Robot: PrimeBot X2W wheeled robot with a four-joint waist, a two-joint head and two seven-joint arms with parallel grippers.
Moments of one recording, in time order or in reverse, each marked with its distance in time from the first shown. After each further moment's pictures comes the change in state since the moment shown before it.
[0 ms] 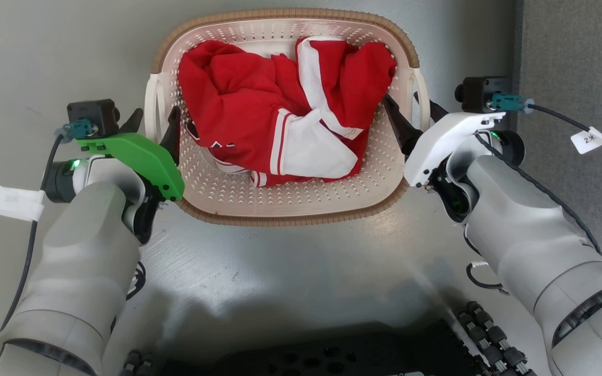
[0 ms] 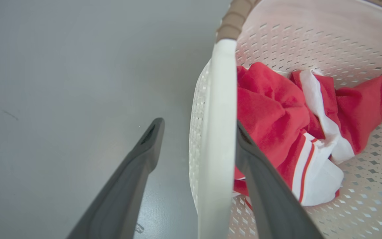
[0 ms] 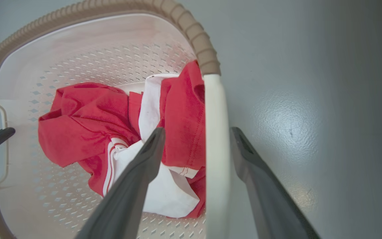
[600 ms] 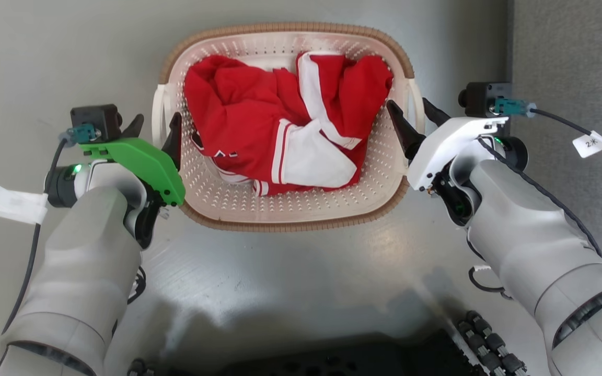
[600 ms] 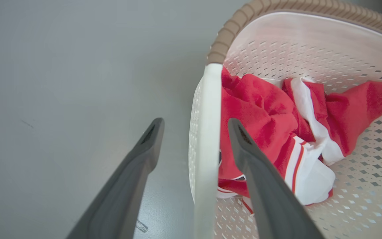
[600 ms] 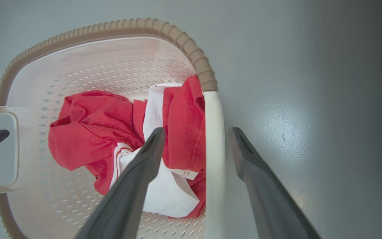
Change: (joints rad) left arm 0.005 -0.003 -0.012 0.016 0.000 0.000 0.000; right arm 0.003 0.001 0.007 0.029 0.015 0.000 0.000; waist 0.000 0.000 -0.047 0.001
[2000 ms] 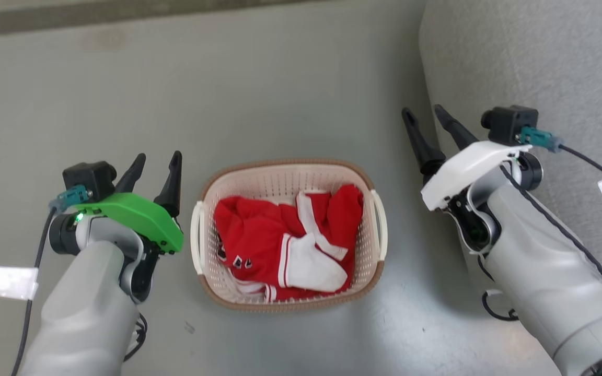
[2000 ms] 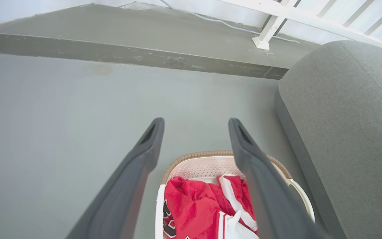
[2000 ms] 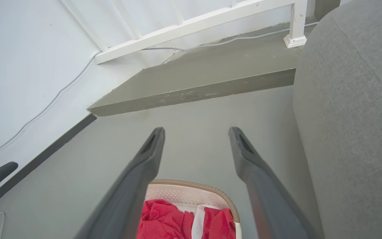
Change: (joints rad) left arm 0.299 0.072 0.196 -0.365 0.111 0.001 -0.003; right arm 0.224 -0.076 -0.239 -0.348 -0.200 -0.020 -0.003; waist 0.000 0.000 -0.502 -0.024
